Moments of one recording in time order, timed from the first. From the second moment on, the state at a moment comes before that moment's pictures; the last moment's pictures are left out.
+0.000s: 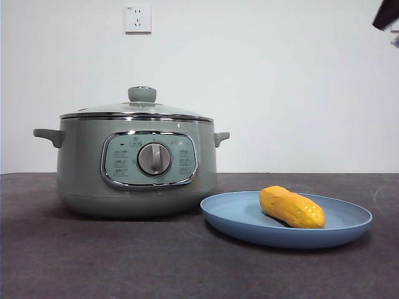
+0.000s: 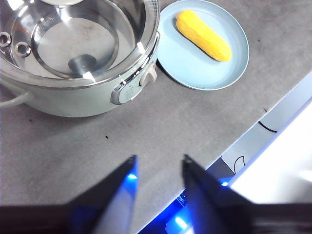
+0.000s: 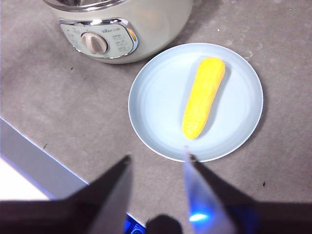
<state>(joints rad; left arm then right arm) -0.38 1.08 1.36 -1.23 0.29 0.13 0.46 0.74 0.86 -0.86 -0.21 0.04</state>
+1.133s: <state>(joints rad) -0.17 0.85 1.26 -0.64 0.38 0.31 0.46 0.74 0.86 -0.87 -0.21 0.04</state>
